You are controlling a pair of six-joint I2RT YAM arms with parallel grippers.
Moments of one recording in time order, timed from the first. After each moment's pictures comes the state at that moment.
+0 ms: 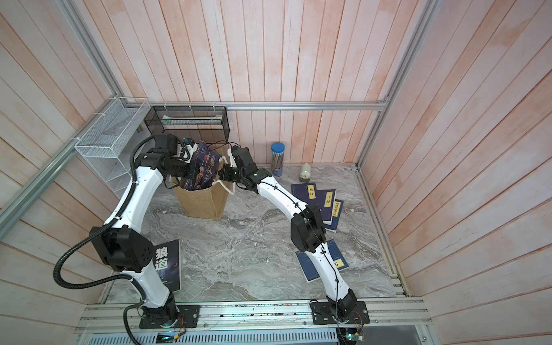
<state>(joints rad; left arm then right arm) -0.07 1.85 1.96 -1.00 0.19 0.16 0.73 2.37 2.30 -0.35 -0.32 0.73</state>
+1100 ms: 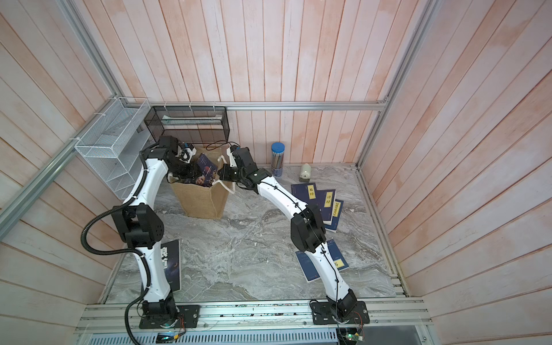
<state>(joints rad) 0.04 2.15 2.20 -1.09 0.30 0.11 0.73 2.37 2.30 -0.34 -0.34 0.70</state>
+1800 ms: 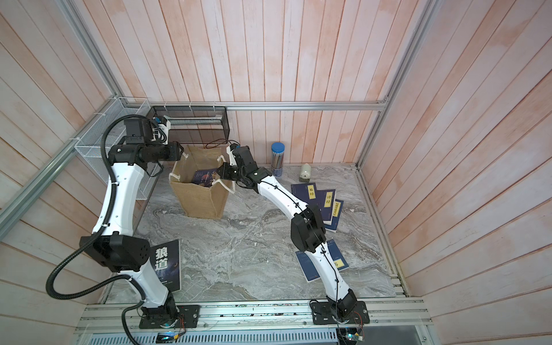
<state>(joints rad) 0.04 1.76 2.12 -0.94 0.13 0.05 0.73 2.37 2.33 -0.35 -0.34 0.69</state>
